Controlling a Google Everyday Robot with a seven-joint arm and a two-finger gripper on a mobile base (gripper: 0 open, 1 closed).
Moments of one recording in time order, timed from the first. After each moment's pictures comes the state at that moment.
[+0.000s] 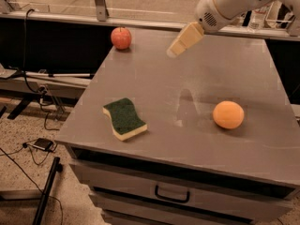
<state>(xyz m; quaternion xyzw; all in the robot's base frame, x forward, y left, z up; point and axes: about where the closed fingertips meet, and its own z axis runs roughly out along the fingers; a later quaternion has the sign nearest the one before) 0.681 -0.108 0.964 -0.48 0.79 0.05 0.38</state>
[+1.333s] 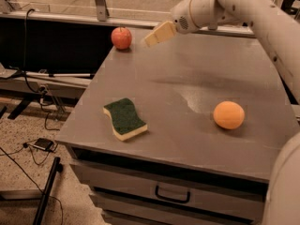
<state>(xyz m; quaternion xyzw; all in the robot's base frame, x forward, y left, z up) 0.756 -0.034 0.946 -0.46 0.73 0.18 0.47</state>
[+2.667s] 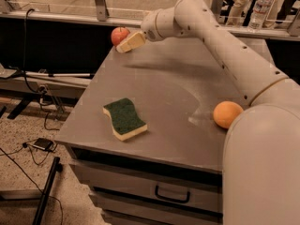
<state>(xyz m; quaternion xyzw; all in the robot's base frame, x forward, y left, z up) 0.829 0.053 0.904 -0.49 0.67 0.16 0.54</state>
